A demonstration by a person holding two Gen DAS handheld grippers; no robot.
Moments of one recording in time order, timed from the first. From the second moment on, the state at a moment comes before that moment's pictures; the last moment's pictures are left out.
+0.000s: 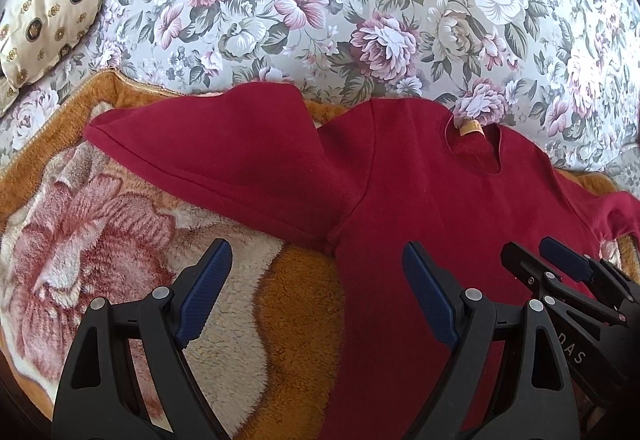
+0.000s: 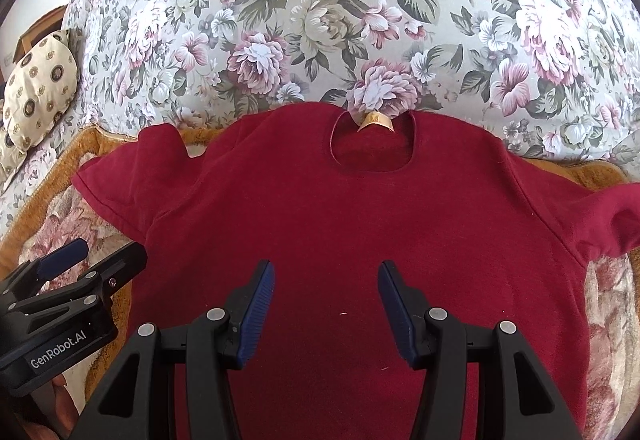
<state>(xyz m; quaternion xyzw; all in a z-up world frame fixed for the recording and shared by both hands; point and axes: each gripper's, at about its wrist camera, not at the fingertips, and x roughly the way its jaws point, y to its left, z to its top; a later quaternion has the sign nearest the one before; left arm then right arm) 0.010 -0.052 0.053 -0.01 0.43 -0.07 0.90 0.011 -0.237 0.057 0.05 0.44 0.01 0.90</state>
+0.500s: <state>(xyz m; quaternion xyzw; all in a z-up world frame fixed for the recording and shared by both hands) 0.025 -0.005 0.065 -0.07 0.44 -0.04 0.90 0.035 -0.217 0.049 0.05 0.45 0.02 0.89</state>
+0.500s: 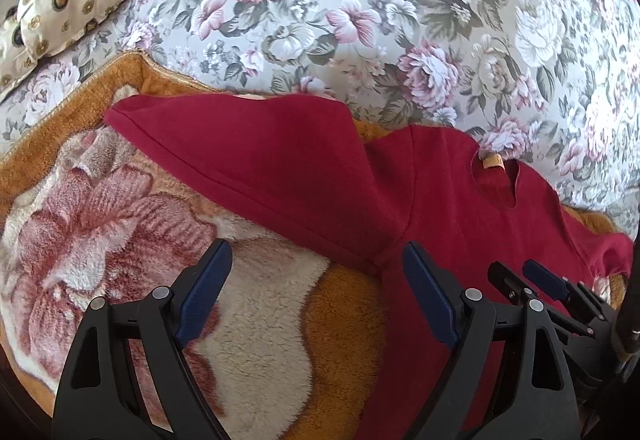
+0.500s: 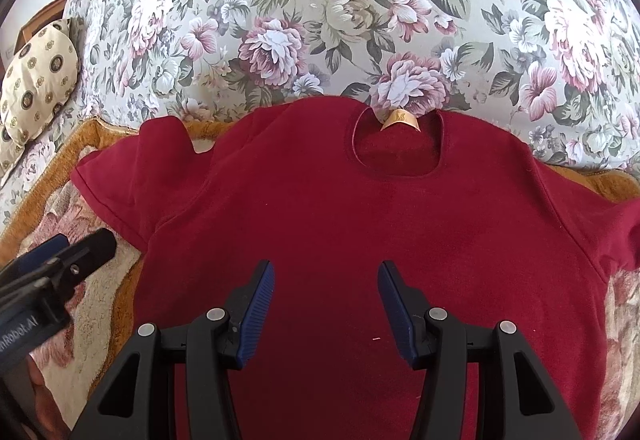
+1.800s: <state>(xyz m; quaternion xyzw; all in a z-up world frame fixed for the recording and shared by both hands) 0.119 0.138 0.117 -0.35 0.34 -0.11 0.87 0.062 -0.228 0.071 0.08 0.44 0.08 0.89</state>
